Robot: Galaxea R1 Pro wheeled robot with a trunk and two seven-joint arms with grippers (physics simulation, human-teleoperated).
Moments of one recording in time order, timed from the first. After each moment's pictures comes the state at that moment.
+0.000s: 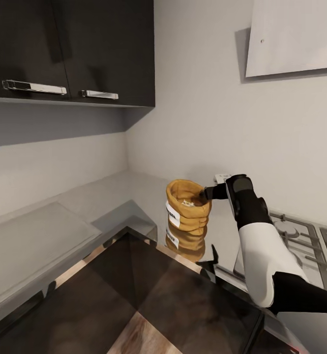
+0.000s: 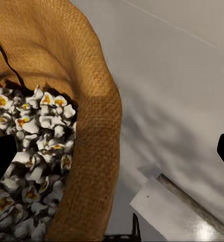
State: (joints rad) left arm -0.01 0.04 0.01 -0.07 0.69 -0.01 0.07; right arm -1.13 0.10 -0.21 -0.89 0.52 0.93 0.41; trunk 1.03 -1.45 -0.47
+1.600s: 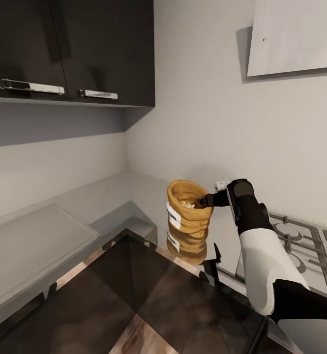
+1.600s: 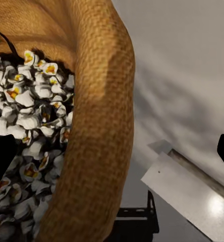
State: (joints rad) left arm -0.01 0.03 0.01 -0.07 0.69 -0.01 0.07; right arm -1.09 0.10 -0.21 -0.92 0.49 1.05 0.41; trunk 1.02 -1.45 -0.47
